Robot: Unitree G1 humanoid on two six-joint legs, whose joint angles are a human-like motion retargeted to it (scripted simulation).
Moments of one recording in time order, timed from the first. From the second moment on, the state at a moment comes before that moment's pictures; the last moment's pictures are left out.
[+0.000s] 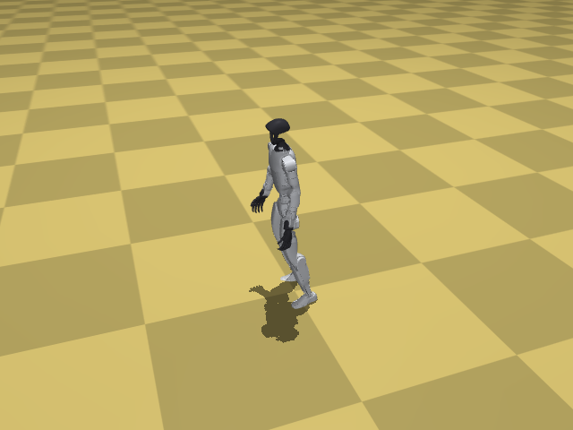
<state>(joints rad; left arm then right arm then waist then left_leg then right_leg) 0.06 0.16 0.06 1.15 -0.46 -0.18 0.25 -0.02 -0.21 0.22 1.17 0.16 -0.06 -0.22 0.10 -0.11 0.04 0.08 0.05 0.38 0.11 -0.26 -0.11 0.02 -0.21 -0.26 0.19 -0.13 0.23</state>
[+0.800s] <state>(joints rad) -0.11 0.27 -0.05 0.96 -0.21 -0.23 0.29 -0.11 -0.32 0.27 0.97 -0.04 -0.08 -0.24 0.08 -0.04 0.12 0.08 0.05 0.40 0.07 -0.28 -0.11 -0.20 -0.10 -0.13 -0.01 0.06 0.25</state>
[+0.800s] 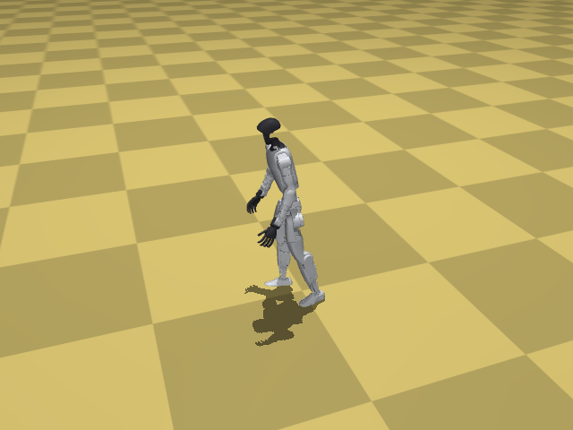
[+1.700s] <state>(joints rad) -0.01 0.23 -0.19 0.98 -0.18 -0.22 0.23 0.04 -0.28 0.28 1.04 0.08 -0.07 -0.20 0.13 -0.09 -0.06 0.00 0.03 0.34 -0.06 0.06 -0.20 -0.09 -0.17 -0.28 0.14 0.11 0.24</state>
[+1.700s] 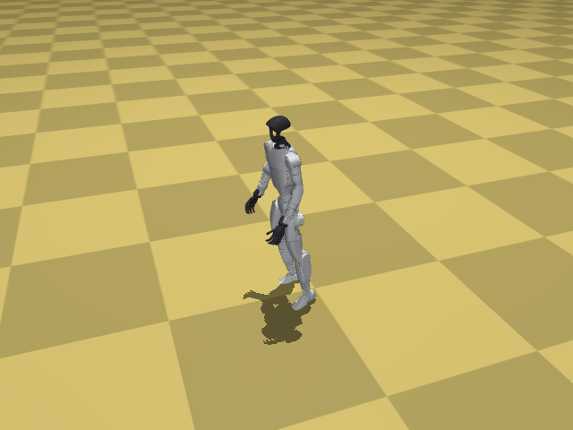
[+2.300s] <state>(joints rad) -0.09 0.24 -0.13 1.12 -0.32 -0.25 0.24 -0.08 -0.27 0.36 1.08 0.01 -0.06 -0.12 0.35 -0.19 -0.22 -0.01 0.06 0.13 -0.01 0.17 -0.26 -0.03 -0.15 -0.25 0.11 0.34 0.26</state>
